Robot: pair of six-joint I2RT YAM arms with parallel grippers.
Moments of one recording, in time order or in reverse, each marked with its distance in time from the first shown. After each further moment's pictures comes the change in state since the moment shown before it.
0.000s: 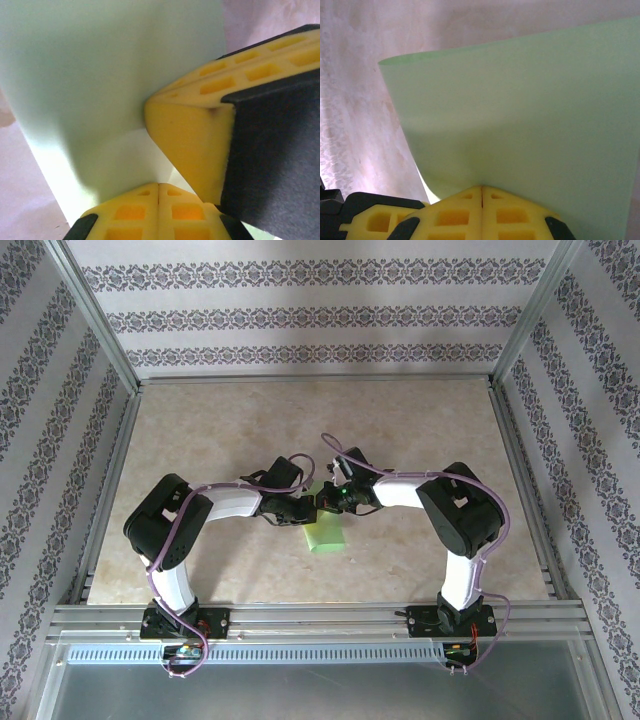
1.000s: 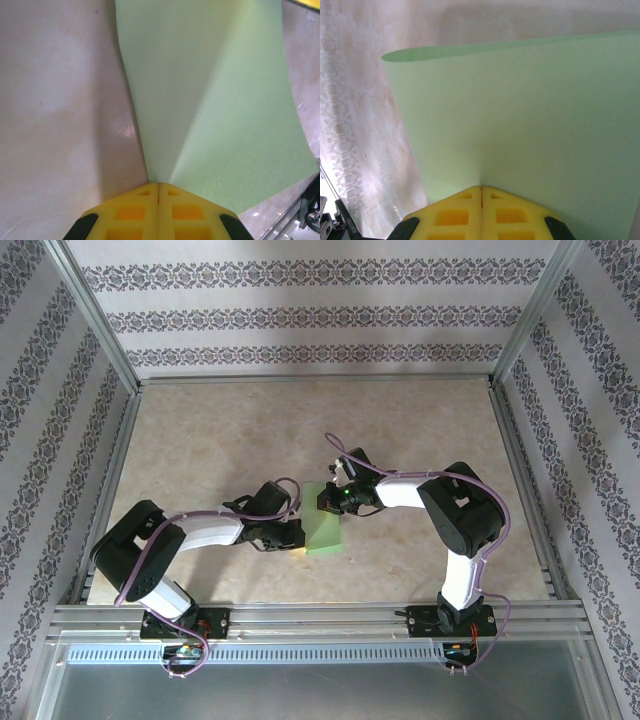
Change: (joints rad) left arm -0.071 -0.238 -0.275 0.039 -0.023 -0.106; right arm -0.027 0.000 -0.024 0.026 -0.044 0.001
